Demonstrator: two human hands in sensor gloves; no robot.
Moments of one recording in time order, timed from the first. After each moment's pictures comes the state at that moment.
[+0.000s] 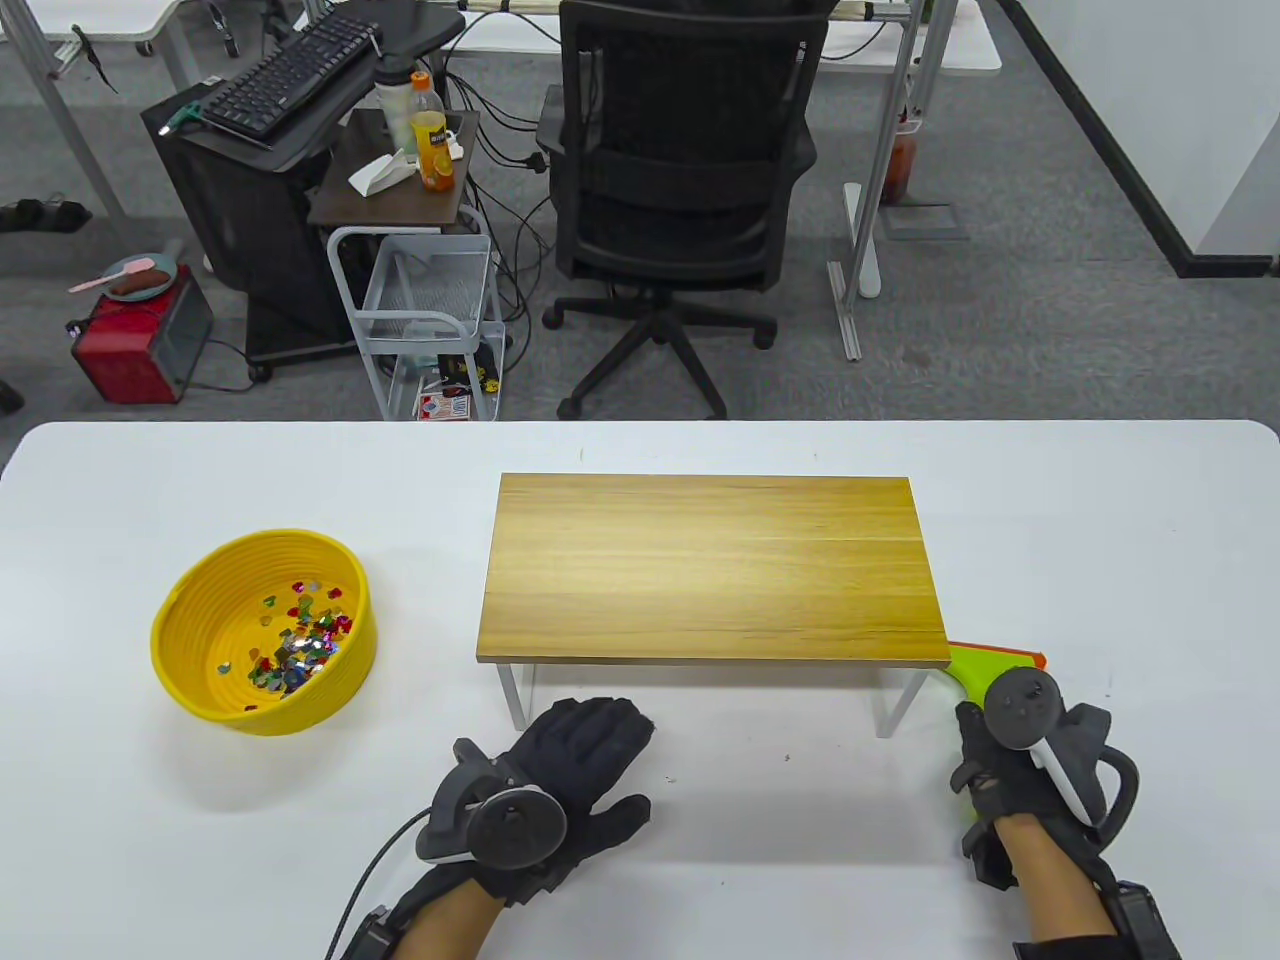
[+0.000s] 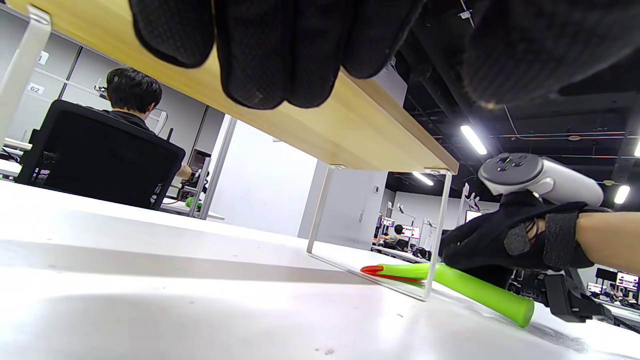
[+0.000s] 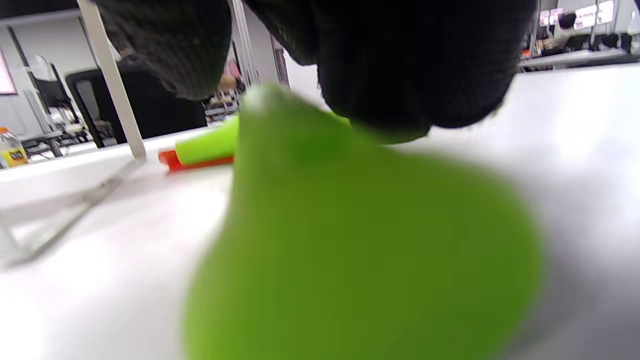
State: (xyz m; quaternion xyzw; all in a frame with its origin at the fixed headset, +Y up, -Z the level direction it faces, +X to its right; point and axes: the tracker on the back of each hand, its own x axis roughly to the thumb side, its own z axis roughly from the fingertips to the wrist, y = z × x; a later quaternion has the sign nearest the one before) left_hand -0.126 -0.717 -0.265 0.13 -0.37 0.20 0.90; right_hand 0.317 -0.746 -0.310 -0.18 -0.02 0.98 0.12
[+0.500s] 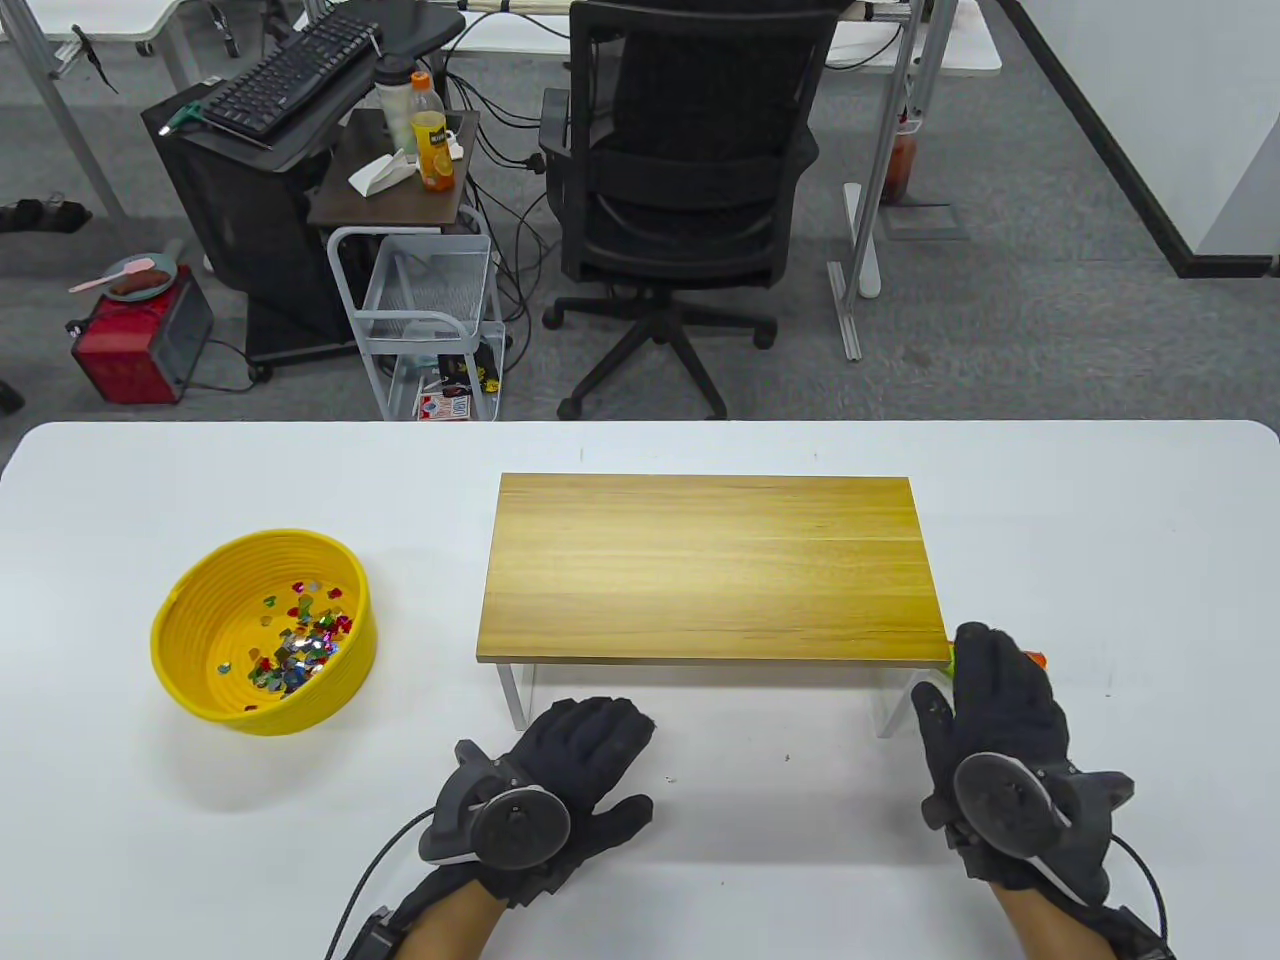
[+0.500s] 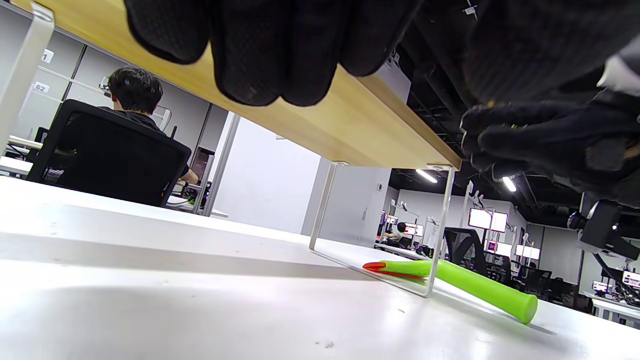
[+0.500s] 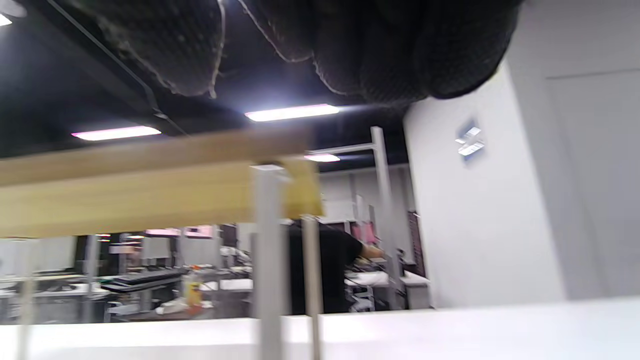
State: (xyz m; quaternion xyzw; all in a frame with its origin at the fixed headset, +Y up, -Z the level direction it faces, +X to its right) left_hand -0.125 -0.719 -0.265 0.13 -0.37 0.20 0.90; right_hand 0.238 -0.667 -0.243 0.06 -0.28 0.96 0.08
